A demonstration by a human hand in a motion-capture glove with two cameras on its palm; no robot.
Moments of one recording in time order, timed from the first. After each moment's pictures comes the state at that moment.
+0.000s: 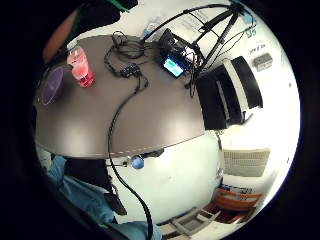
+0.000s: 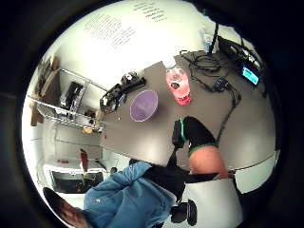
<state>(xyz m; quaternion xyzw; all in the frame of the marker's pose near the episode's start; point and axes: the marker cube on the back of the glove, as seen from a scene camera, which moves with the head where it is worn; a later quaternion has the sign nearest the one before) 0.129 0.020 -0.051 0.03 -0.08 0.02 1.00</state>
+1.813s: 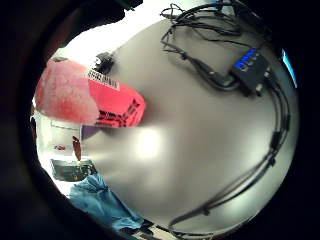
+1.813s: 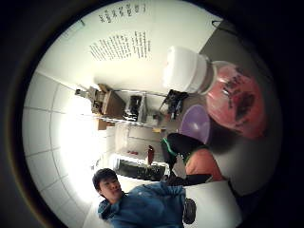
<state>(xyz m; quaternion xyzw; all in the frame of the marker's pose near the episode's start) 0.057 -0.137 0.119 0.01 -0.56 -0.03 0.83</state>
